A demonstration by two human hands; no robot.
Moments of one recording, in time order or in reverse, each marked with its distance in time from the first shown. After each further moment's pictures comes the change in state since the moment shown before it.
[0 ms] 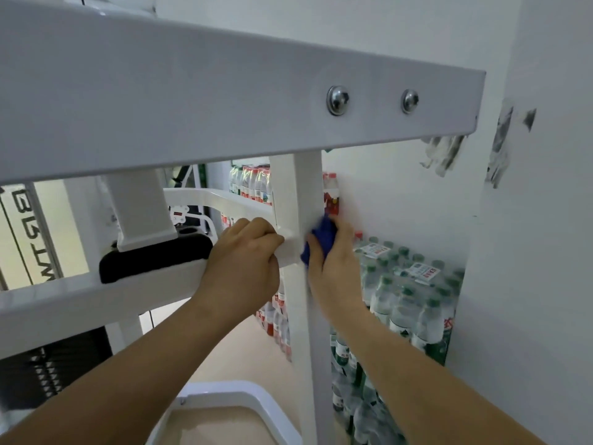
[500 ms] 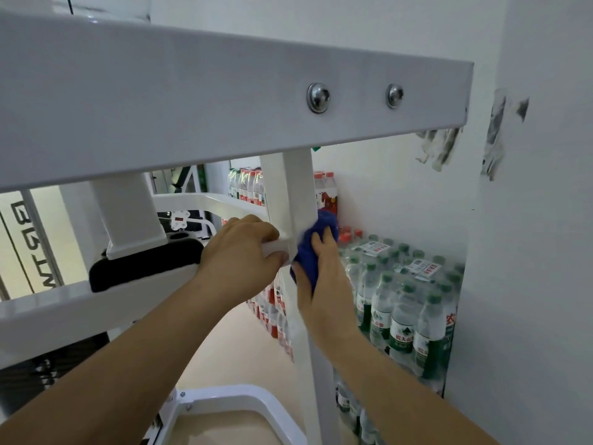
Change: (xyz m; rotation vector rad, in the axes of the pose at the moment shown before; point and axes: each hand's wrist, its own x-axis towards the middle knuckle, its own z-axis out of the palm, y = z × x) left_hand 0.022 0.007 -0.009 -0.032 -0.228 -0.235; right_hand -0.028 0.033 0.009 -0.178 -0.010 -0.133
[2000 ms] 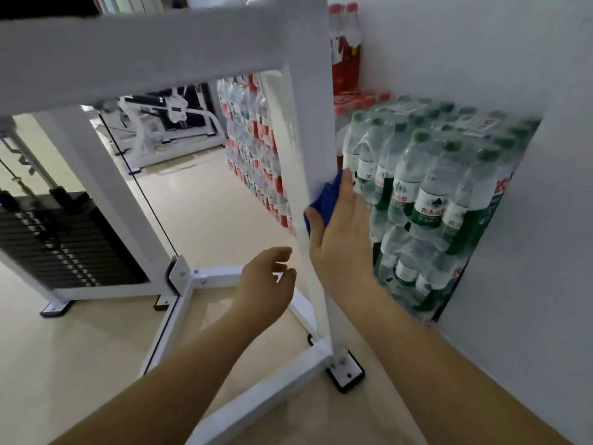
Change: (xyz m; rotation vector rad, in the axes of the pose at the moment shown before) left_hand -0.192 -0.037 0.235 -0.564 -0.309 -0.577; right_hand -0.129 0.111 0.037 -0.265 -0.019 0.134
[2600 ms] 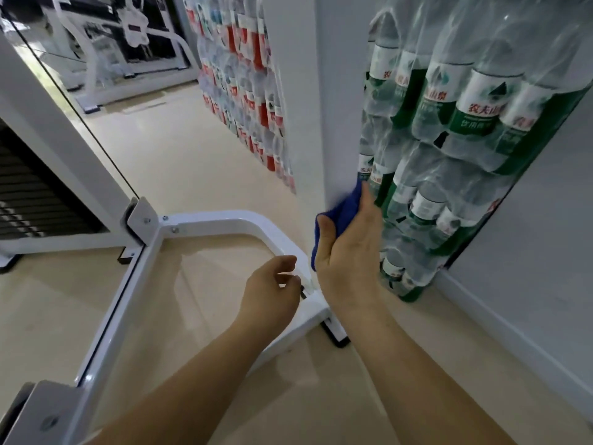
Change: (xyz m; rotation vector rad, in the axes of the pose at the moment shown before) left_hand -0.018 -0.149 0.113 -0.085 -0.108 -0.203; right_hand -0.129 0.104 0.076 0.132 0.006 0.217
